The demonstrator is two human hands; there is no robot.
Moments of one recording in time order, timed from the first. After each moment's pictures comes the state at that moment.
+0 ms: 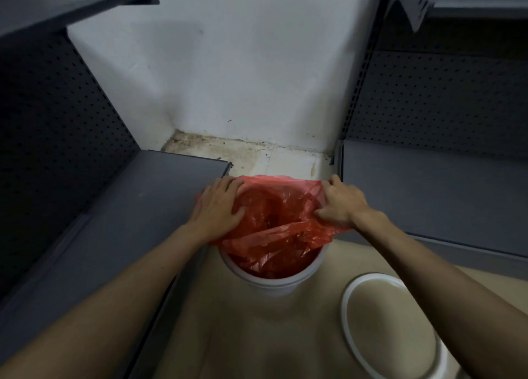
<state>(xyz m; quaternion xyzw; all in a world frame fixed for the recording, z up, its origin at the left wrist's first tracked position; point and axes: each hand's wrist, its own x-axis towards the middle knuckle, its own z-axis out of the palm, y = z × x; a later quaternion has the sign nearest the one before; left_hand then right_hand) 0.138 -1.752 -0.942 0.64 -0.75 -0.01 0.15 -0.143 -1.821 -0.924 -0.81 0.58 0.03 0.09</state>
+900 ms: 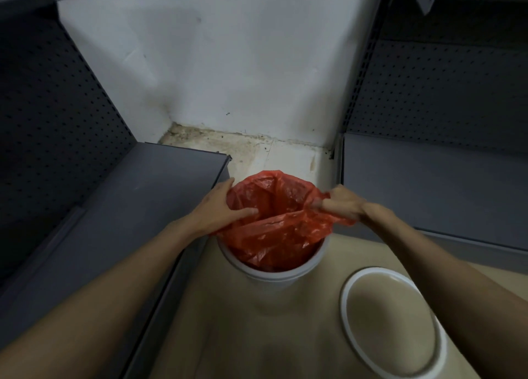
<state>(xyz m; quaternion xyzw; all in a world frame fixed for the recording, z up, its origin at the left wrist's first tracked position) 0.146 -1.752 -0.953 0.69 -0.61 -0.35 0.17 -0.155 -1.825 -0.939 -0.72 0.57 0.01 0.39</state>
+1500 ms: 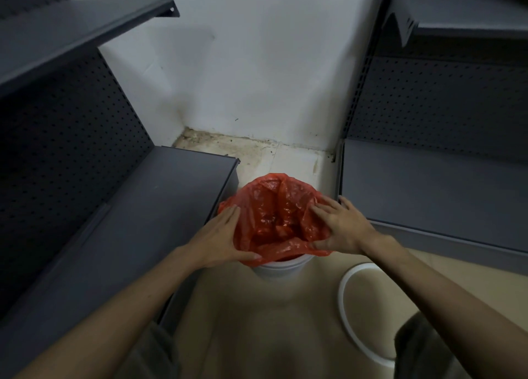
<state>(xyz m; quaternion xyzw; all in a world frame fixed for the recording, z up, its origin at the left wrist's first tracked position) 0.135 -1.668 -0.933 0.67 -0.71 -0.24 0.00 -0.168 -1.758 -0.929 -0.90 0.42 0.09 0.08</state>
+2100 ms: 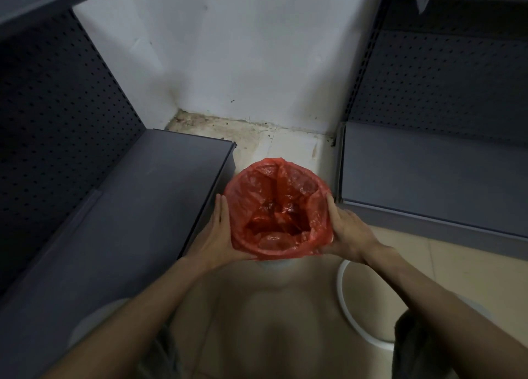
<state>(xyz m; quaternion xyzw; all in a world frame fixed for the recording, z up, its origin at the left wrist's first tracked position) 0.127 -1.650 -0.976 0.70 -0.65 -0.28 0.09 -0.180 -1.727 -0.967 -0.85 0.48 -0.02 0.21</state>
